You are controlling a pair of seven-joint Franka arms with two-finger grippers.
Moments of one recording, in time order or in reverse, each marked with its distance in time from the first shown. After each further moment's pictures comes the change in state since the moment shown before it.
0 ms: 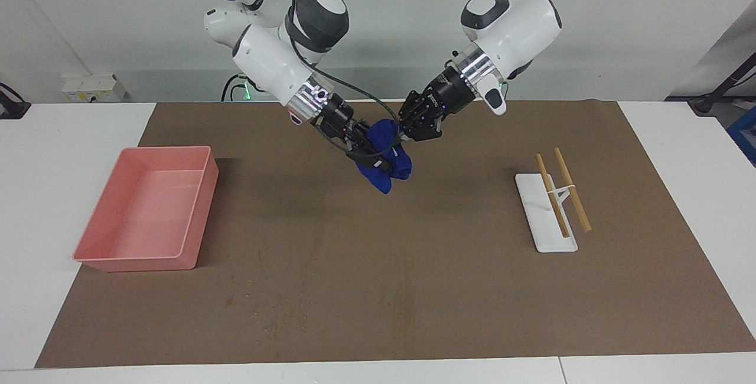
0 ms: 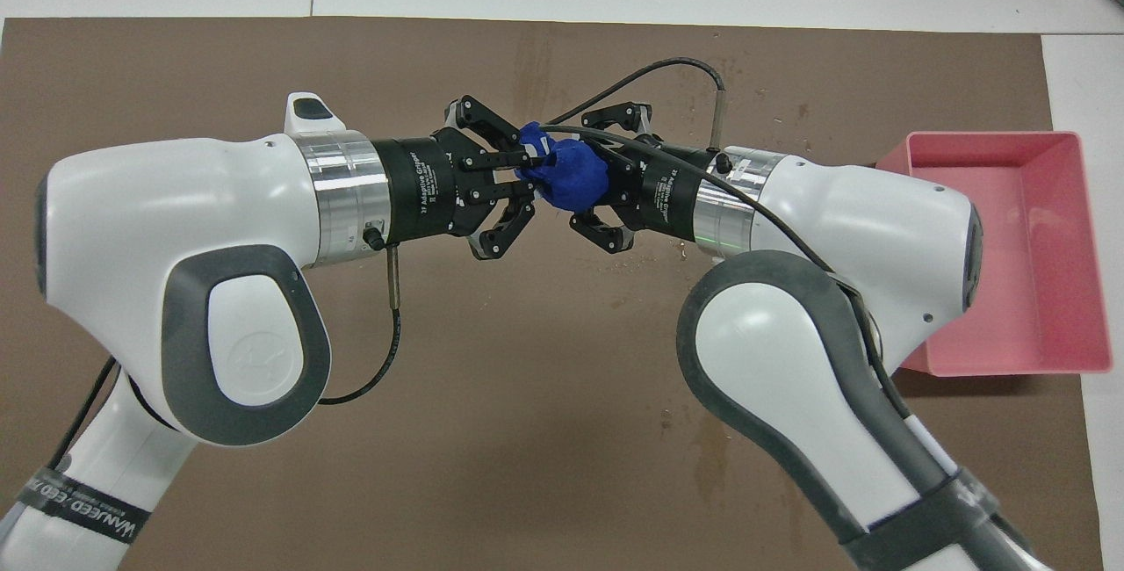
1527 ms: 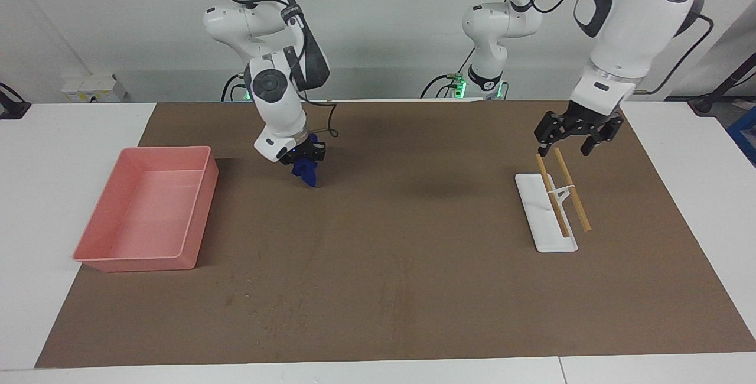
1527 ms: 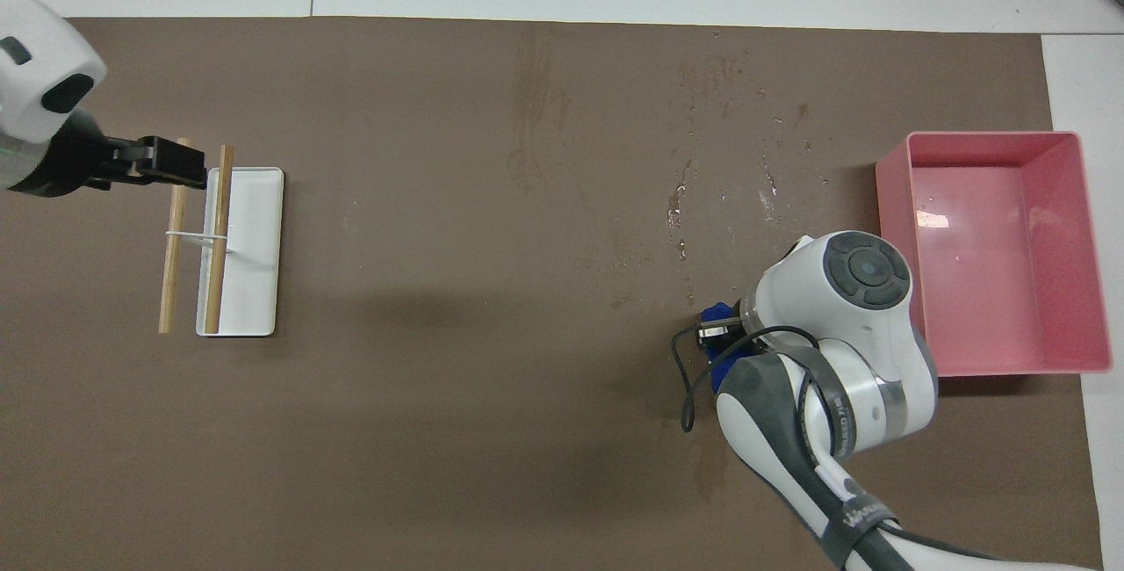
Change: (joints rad) left arm 0.403 0.029 0.049 0.218 0.909 -0.665 1.575; right arm -0.179 -0.056 -0.008 -0.412 -0.928 -0.361 -1.053
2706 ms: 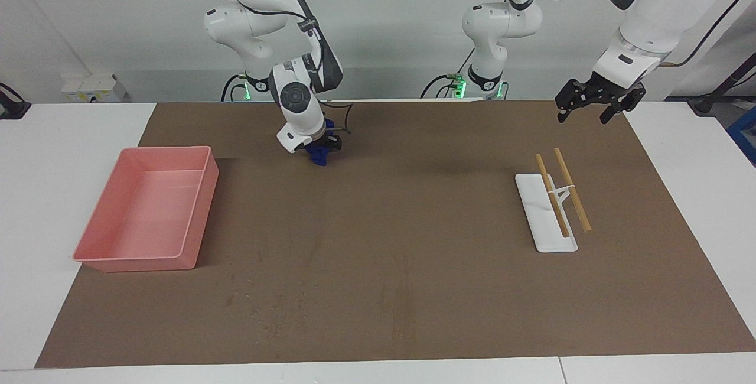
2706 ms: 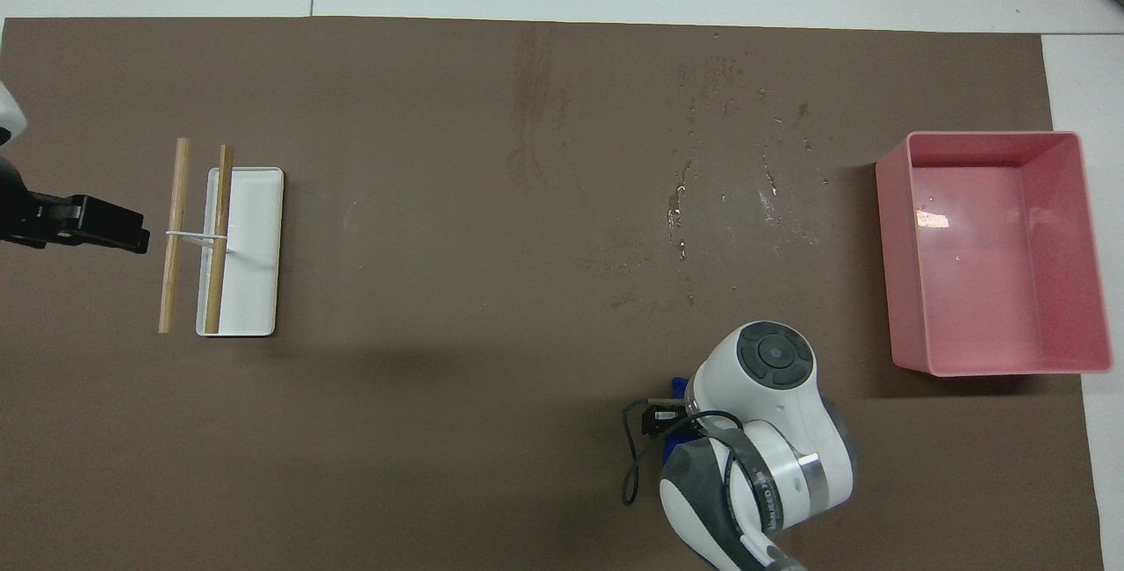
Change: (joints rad) left arm -0.071 -0.078 0.088 0.004 0.001 -0.181 0.053; right arm 0.211 -0.034 0.007 -0.208 0.125 -0.001 0.314
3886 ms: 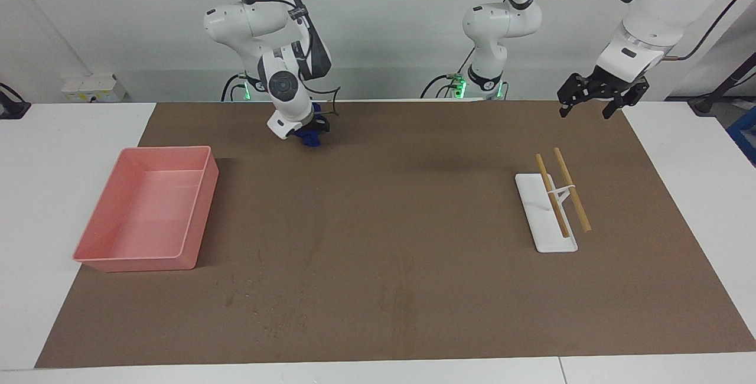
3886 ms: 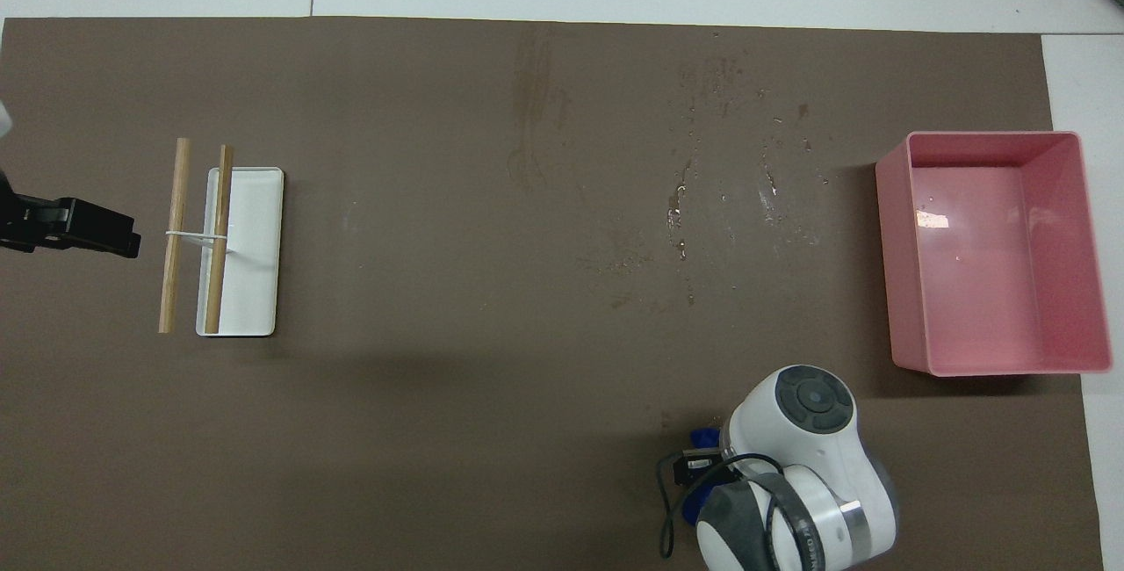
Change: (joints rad) left arm 0.042 0.000 -0.039 0.016 0.002 -0.030 0.001; right arm -0.119 -0.141 0.003 -0.164 0.011 0.002 -0.256
